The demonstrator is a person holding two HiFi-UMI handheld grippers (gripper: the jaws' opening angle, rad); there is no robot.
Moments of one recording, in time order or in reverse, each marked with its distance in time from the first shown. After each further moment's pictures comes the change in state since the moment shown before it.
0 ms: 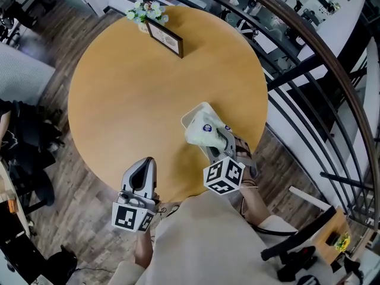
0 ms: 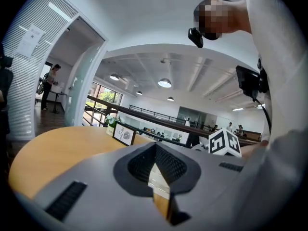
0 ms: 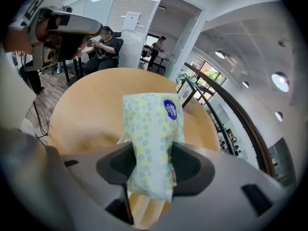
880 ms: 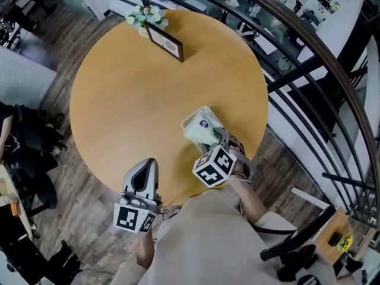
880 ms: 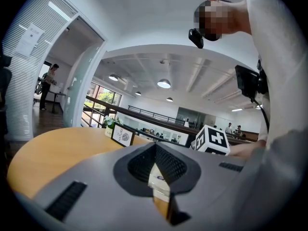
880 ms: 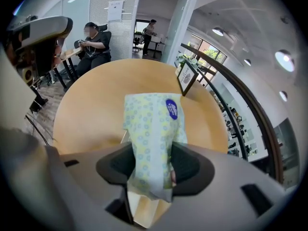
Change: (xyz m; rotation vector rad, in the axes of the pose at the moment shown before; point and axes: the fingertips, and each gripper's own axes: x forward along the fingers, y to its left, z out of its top) left arm 0.004 0.003 0.007 0.001 -0.004 -0.012; right arm 0.021 0.005 0.008 0.121 0.190 0.089
